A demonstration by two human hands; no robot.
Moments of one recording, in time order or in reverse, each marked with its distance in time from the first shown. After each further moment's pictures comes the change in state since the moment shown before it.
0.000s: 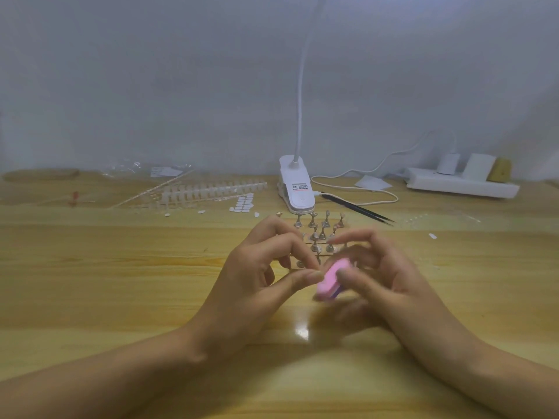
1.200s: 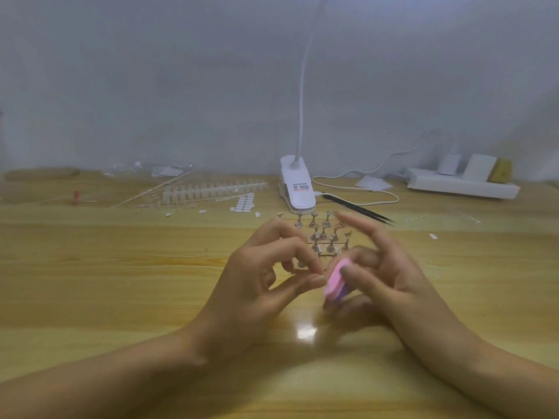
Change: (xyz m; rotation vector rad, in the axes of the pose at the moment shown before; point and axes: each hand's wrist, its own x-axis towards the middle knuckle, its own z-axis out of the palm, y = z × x) left_hand -0.001 0.002 0.000 0.051 0.000 0.048; right_hand 0.000 0.000 -0.001 -0.011 -0.017 0.009
